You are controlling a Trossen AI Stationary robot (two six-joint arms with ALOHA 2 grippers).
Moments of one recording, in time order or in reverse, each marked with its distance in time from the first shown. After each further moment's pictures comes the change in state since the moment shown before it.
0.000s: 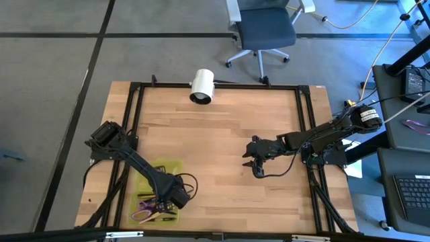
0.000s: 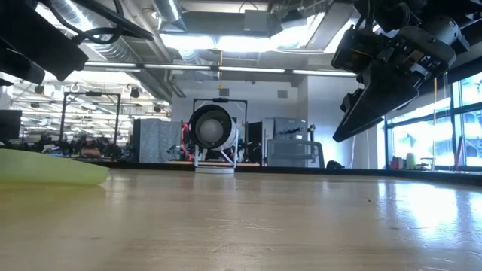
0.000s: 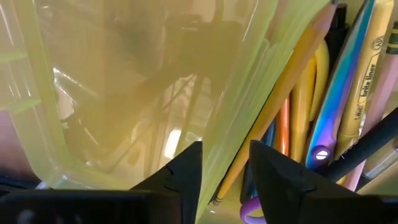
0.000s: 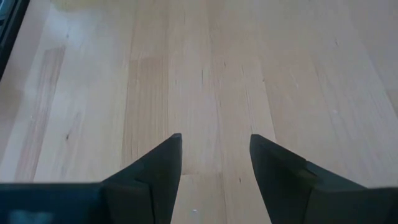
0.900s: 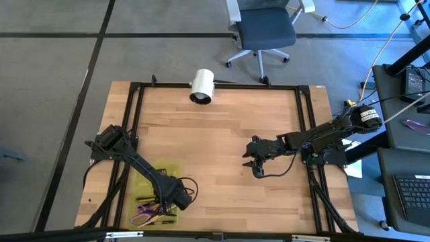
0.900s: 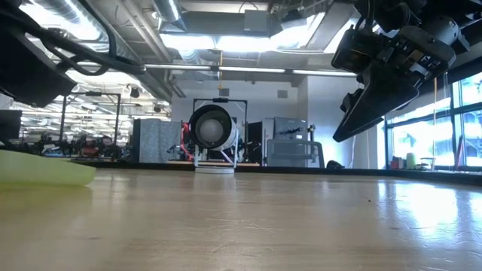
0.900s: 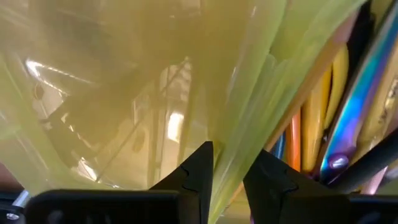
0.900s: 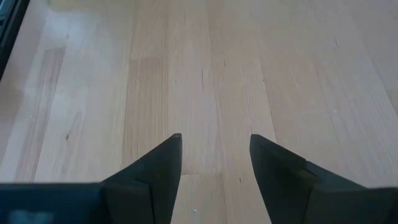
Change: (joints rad) left arm 0.000 0.068 -0.002 0.030 0.088 0.072; right arm 0.000 0.000 0.000 0.000 0.000 0.002
